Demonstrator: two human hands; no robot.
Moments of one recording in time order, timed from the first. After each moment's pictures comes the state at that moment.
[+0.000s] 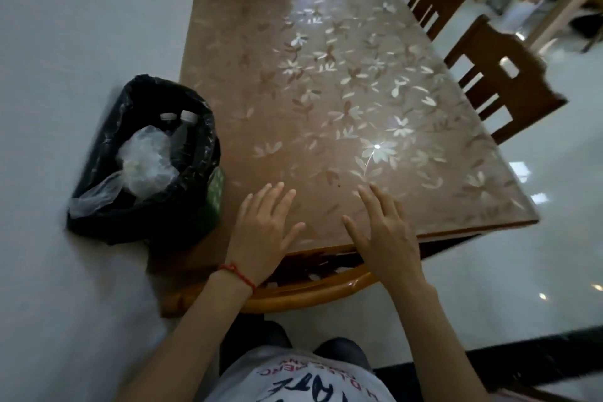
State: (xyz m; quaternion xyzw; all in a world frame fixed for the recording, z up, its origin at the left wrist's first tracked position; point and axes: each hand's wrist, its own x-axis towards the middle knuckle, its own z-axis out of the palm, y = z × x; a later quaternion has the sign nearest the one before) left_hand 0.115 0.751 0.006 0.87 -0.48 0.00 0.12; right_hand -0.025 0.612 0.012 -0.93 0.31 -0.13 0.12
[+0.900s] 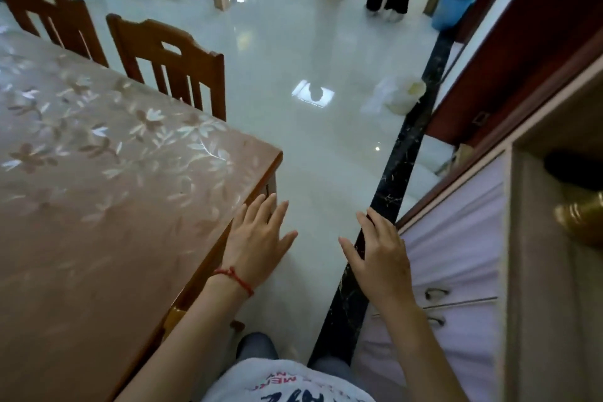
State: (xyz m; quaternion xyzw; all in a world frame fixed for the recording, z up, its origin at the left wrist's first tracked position) left_hand -0.131 0.501 -0.008 0.57 -0.82 -0.02 0.06; right_hand -0.327 0.552 -0.019 -0.65 0.74 -0.18 0.07
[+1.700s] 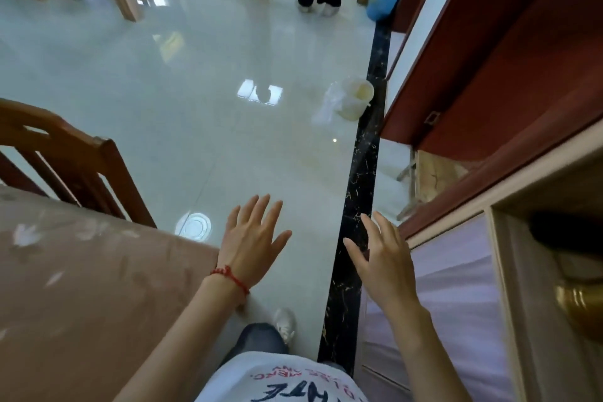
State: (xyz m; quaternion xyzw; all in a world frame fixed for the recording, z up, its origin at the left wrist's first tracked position) left_hand -0.243 0.241 -0.030 0.48 -0.87 -0.07 0.06; right_hand -0.438 0.344 -0.028 -0.55 0.82 -0.16 0.07
